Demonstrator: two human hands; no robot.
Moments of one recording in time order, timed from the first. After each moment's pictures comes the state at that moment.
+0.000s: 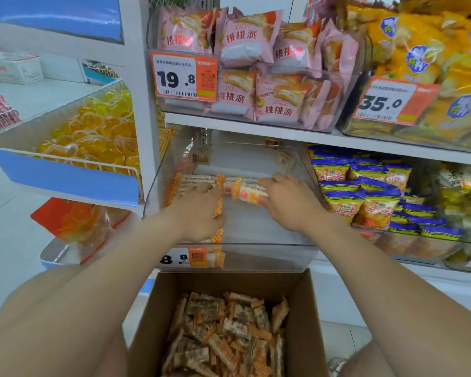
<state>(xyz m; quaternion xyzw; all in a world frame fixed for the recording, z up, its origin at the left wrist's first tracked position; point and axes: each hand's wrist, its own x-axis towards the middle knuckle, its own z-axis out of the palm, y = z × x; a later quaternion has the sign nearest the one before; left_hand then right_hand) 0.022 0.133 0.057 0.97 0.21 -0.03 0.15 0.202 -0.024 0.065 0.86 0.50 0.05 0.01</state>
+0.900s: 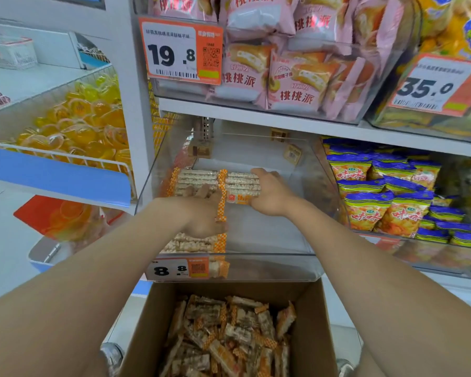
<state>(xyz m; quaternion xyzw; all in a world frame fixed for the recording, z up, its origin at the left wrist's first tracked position) 0.056 0.165 0.046 0.93 0.23 -0.27 0.10 0.235 0.052 0.020 0.89 0.40 -0.16 -0.17</state>
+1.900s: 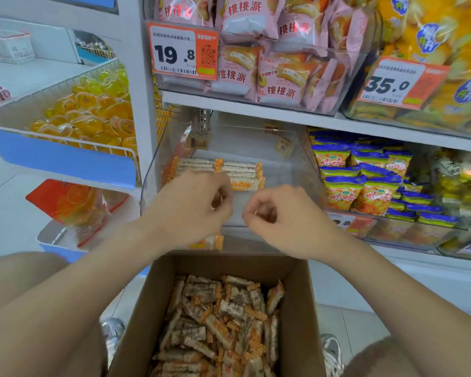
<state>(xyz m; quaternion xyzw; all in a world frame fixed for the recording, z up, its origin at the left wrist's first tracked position) -0.023 0.088 0.089 0.96 0.11 0.20 0.19 0.109 -0.080 0.106 0.80 0.53 -0.13 -0.25</state>
